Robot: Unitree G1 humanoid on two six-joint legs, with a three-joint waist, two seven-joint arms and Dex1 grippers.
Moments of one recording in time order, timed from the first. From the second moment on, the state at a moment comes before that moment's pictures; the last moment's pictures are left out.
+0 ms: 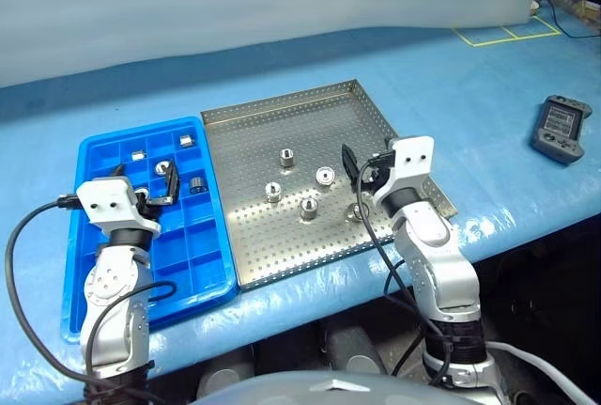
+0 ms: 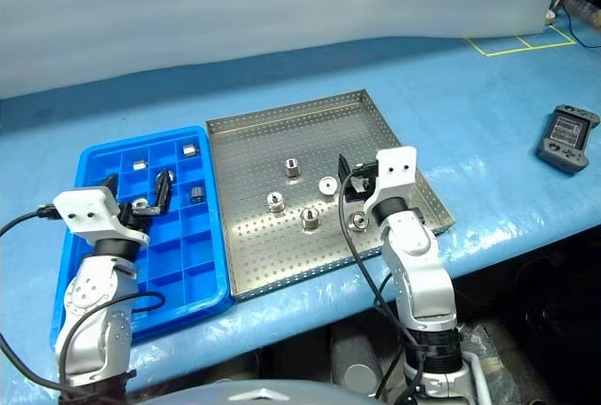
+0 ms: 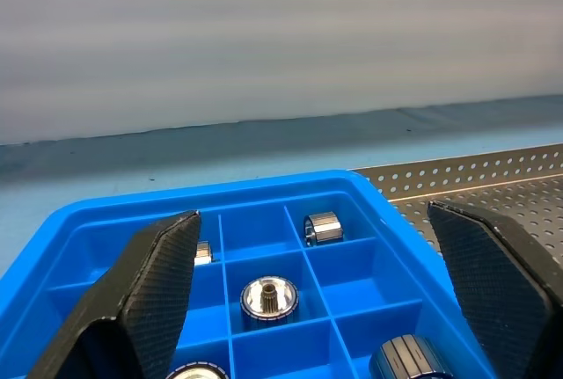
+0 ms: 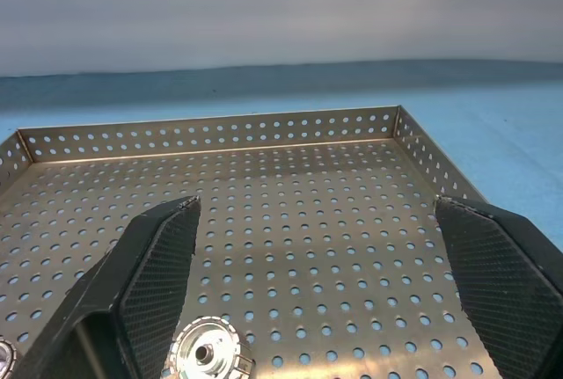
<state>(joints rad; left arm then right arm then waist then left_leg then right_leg) 0.13 0.16 0.27 -0.44 -0.22 0.20 -0.09 -0.15 -0.09 0.01 -0.36 0.13 0.45 0.12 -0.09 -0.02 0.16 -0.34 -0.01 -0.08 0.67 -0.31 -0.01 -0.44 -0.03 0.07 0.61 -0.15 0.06</state>
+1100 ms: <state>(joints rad) 0.31 0.50 0.25 -0.67 -0.44 0.55 -0.45 -0.19 -0.48 0.19 -0.49 0.36 0.86 0.54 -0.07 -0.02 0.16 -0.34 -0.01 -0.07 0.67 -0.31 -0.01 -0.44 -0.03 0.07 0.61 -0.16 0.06</state>
